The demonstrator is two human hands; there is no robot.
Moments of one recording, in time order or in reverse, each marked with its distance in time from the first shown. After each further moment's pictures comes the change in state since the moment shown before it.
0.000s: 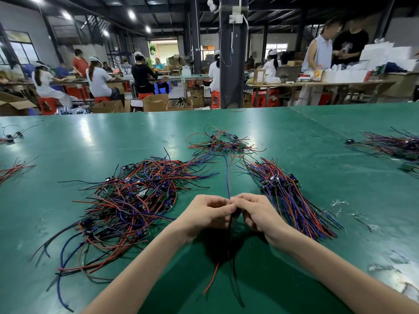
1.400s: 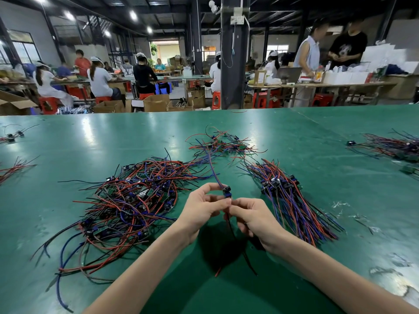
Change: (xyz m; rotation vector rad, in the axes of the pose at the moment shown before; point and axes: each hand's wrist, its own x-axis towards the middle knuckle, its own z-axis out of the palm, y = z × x) left_hand 0.004 0.003 0.004 -0.076 0.250 0.136; right_hand -0.002 0.007 0.008 0.000 -0.041 -0.024
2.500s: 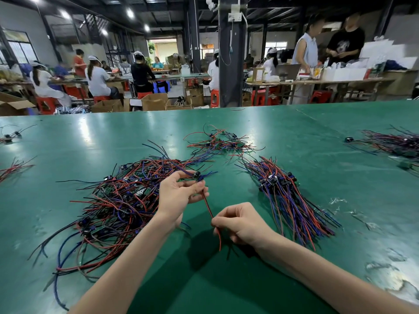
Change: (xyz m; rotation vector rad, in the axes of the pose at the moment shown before) left_hand 0.007 0.017 -0.026 -0.178 0.278 0.137; right_hand -0.012 -0.003 0.013 -0.080 -0.122 0.059
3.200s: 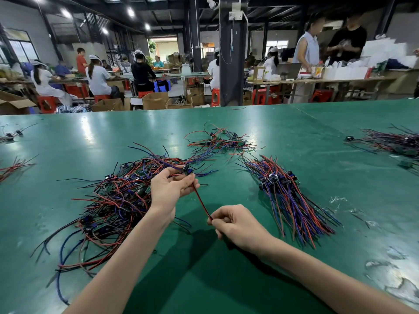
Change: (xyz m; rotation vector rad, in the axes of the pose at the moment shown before) left_hand 0.010 0.004 -0.012 -0.039 0.096 0.054; right_hand 0.003 0.011 0.006 -0.296 -0.019 -0.119
